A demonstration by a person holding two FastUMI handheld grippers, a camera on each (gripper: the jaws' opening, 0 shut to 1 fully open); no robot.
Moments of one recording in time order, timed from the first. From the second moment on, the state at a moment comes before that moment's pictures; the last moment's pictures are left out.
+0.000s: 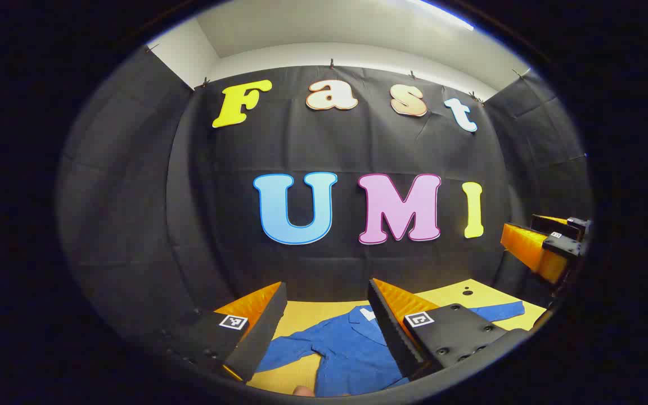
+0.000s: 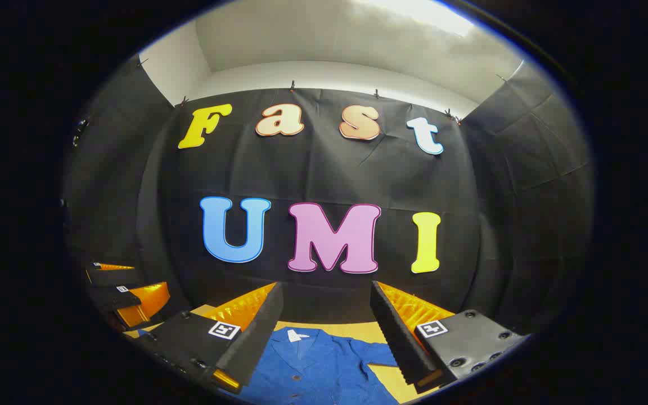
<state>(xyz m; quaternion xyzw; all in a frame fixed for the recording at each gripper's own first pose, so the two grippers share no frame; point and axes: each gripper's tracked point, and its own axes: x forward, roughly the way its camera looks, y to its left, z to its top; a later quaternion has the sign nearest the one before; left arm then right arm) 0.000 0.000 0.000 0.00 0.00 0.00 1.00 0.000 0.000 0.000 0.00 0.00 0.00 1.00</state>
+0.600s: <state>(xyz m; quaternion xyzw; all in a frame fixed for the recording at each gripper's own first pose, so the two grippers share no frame) 0.001 0.004 0.000 -0.03 0.00 0.01 1.00 0.003 0.004 0.001 0.00 0.00 0.01 1.00</state>
